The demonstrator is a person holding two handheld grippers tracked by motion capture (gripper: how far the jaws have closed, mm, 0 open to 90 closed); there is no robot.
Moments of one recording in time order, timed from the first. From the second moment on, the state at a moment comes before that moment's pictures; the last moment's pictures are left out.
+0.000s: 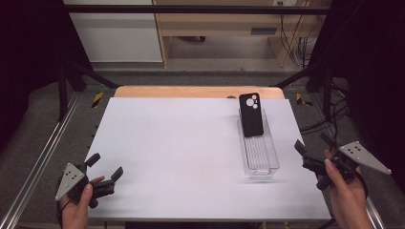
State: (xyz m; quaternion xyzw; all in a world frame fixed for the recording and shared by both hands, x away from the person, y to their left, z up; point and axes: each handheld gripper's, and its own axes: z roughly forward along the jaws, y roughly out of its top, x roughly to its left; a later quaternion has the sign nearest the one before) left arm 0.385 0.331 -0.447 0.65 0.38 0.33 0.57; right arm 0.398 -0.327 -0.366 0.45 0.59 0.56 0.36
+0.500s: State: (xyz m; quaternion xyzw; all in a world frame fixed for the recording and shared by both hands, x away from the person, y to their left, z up) left arm 0.385 0.330 -0.446 0.65 0.38 0.33 0.57; right arm 0.388 -0.327 -0.386 0.45 0.60 0.56 0.35
